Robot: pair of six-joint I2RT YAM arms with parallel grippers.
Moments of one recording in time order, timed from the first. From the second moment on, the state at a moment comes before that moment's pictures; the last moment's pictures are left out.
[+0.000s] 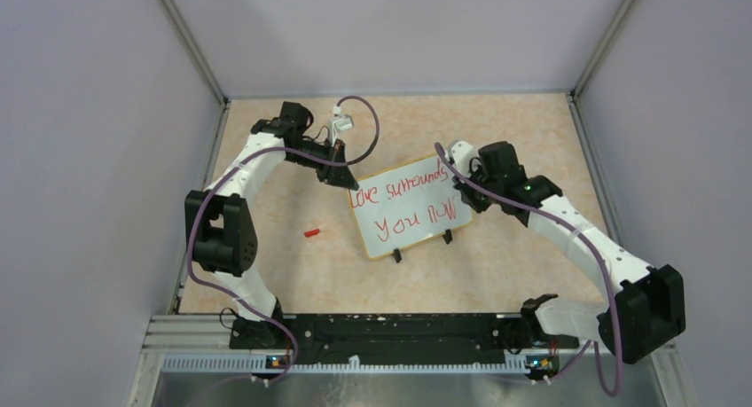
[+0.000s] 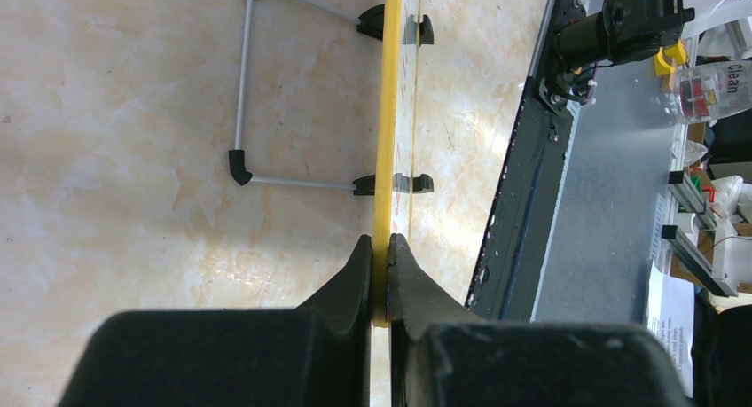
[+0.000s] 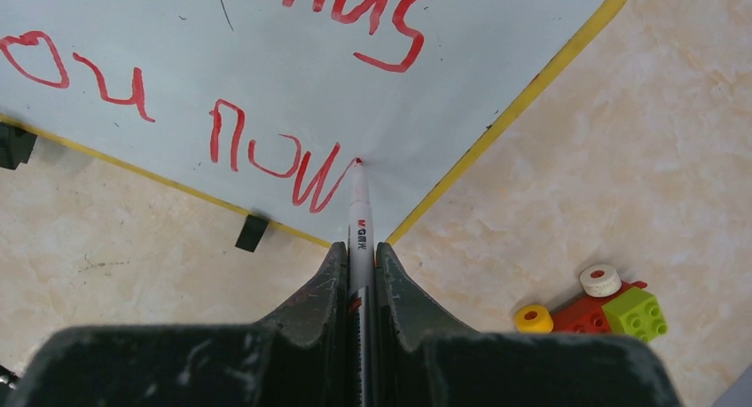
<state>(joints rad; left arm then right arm) -0.19 1.74 1.46 -0.94 1.05 0.44 0.47 1.21 0.96 -0.56 -0.08 -0.35</state>
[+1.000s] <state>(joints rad) -0.19 1.74 1.46 -0.94 1.05 0.43 0.47 1.19 0.86 -0.57 -0.06 -0.36</state>
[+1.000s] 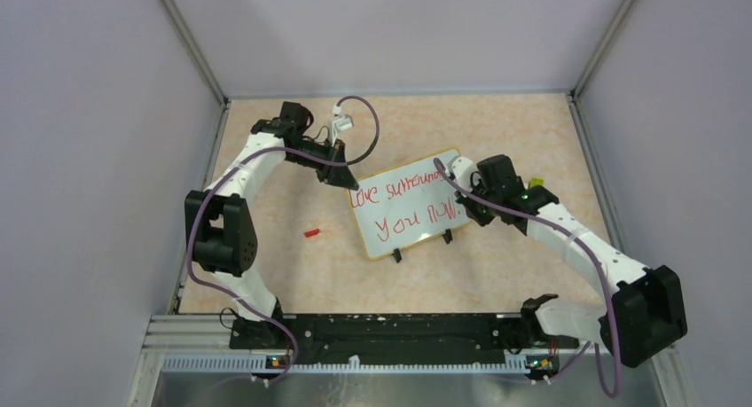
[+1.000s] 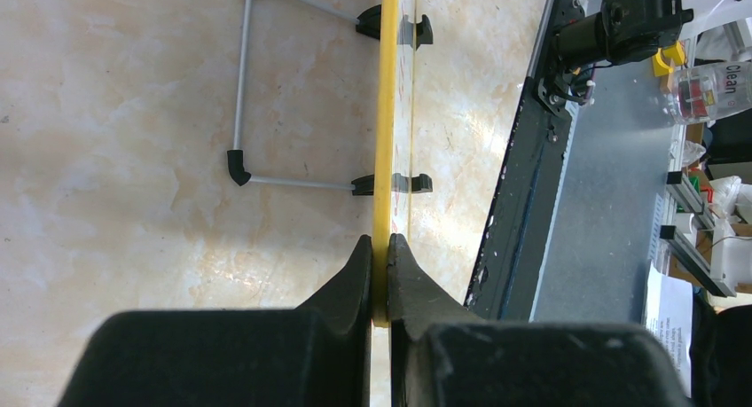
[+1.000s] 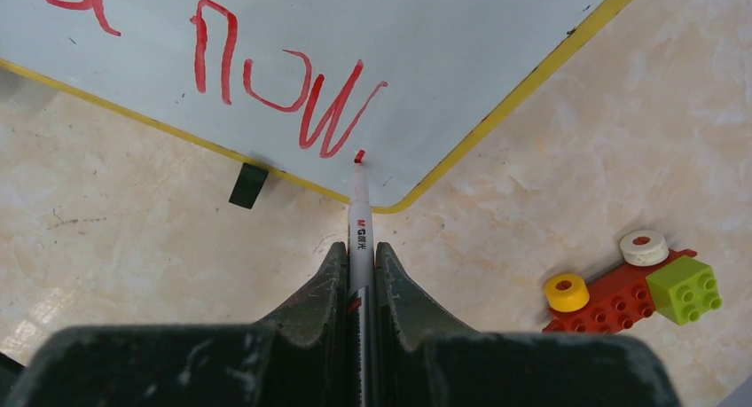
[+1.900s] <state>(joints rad) 0.06 1.56 1.64 -1.00 1.03 0.45 0.47 1.16 1.29 -0.75 -0.36 -0.26</state>
